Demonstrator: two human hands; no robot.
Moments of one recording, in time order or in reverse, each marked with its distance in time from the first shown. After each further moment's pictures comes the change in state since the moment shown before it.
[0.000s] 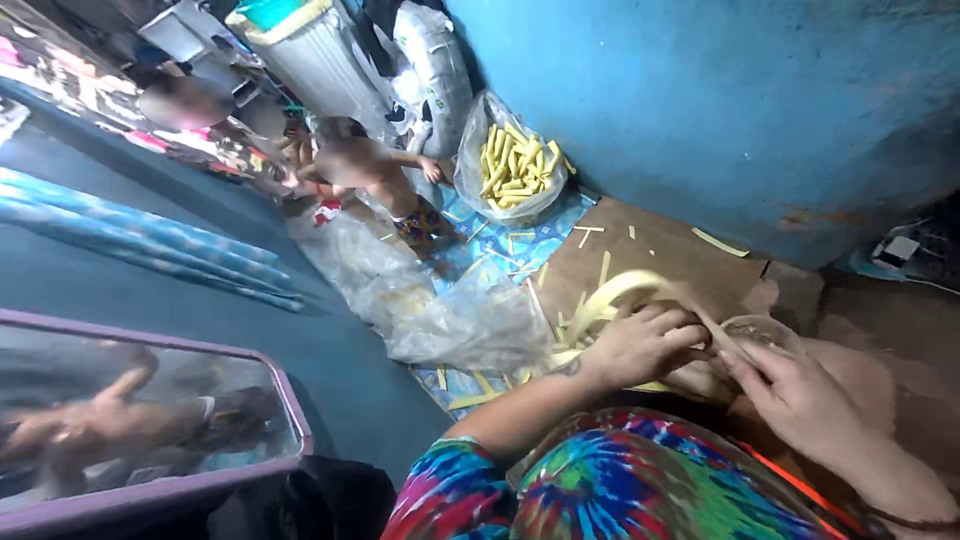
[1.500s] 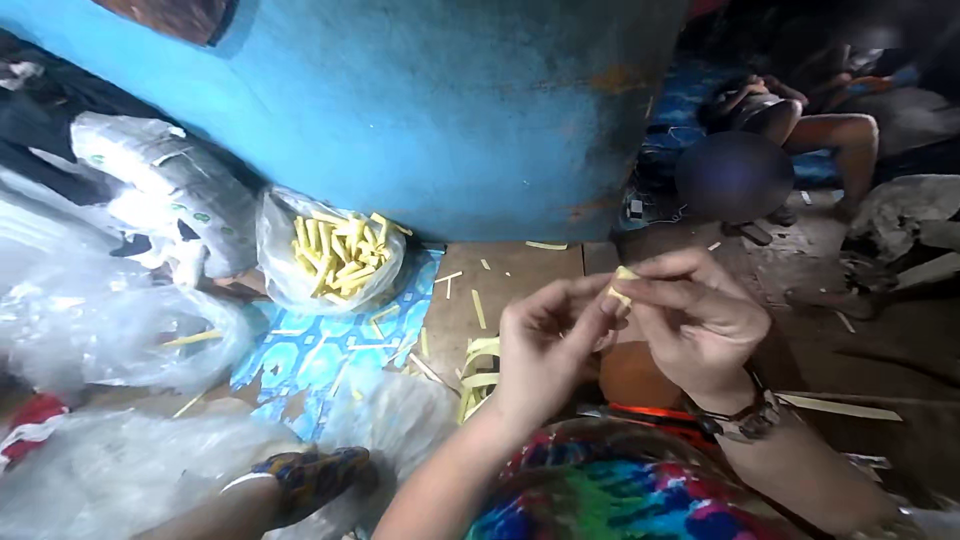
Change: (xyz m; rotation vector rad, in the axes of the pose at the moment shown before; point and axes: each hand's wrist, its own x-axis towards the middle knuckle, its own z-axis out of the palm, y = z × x) left_hand 0.108 0.070 -0.035 -1.209 0.115 -0.160; right_hand 0.010 -0.025 -0.070 0.248 0.911 -0.331
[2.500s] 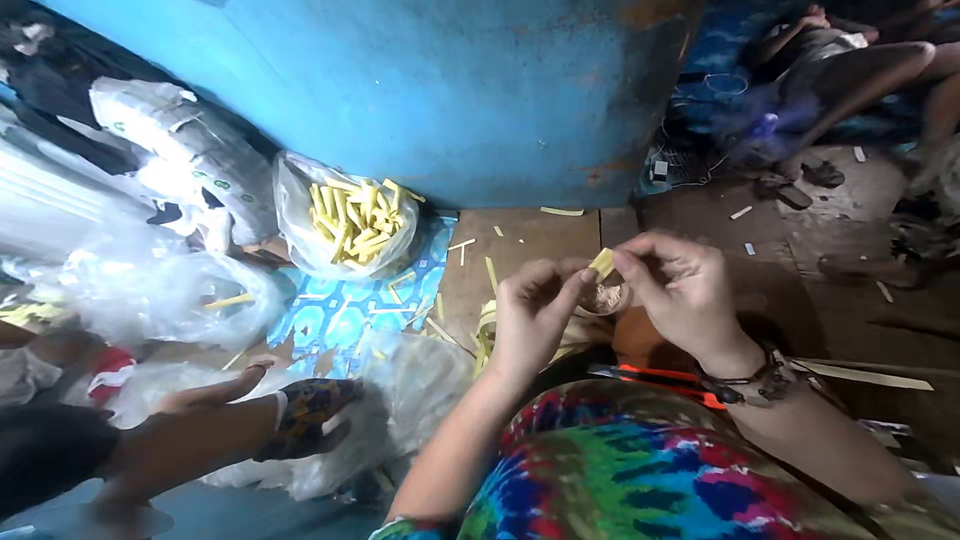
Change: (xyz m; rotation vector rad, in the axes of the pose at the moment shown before) left_hand -0.027 -0.030 -0.024 0.221 0.062 -0.122; right_hand -0.026 0.006 0.001 0.014 -0.192 0.409
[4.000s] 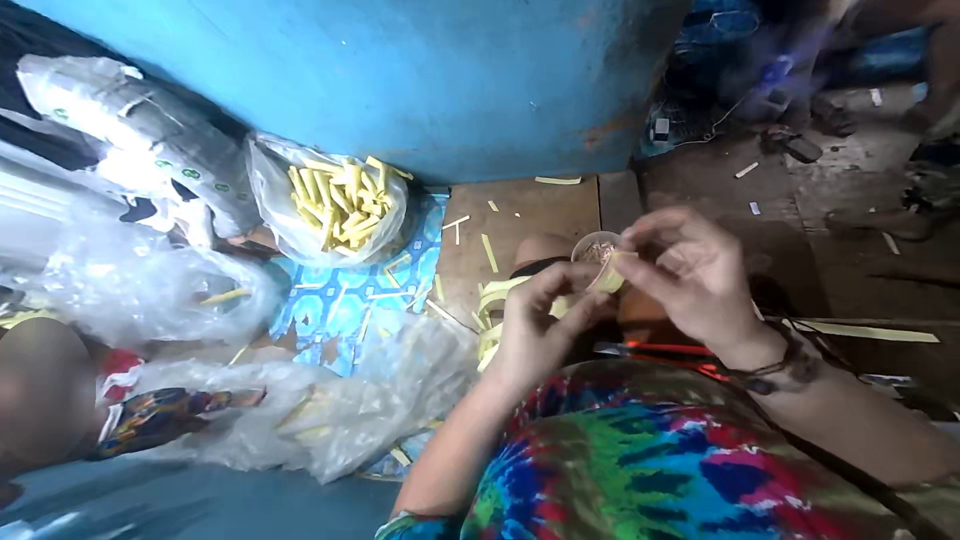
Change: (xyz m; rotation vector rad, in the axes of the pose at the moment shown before) left_hand -0.018 -0.021 -0.006 -0.043 -0.187 -0.011; right_hand -0.016 0.011 0.003 0.245 -0.032 0.091
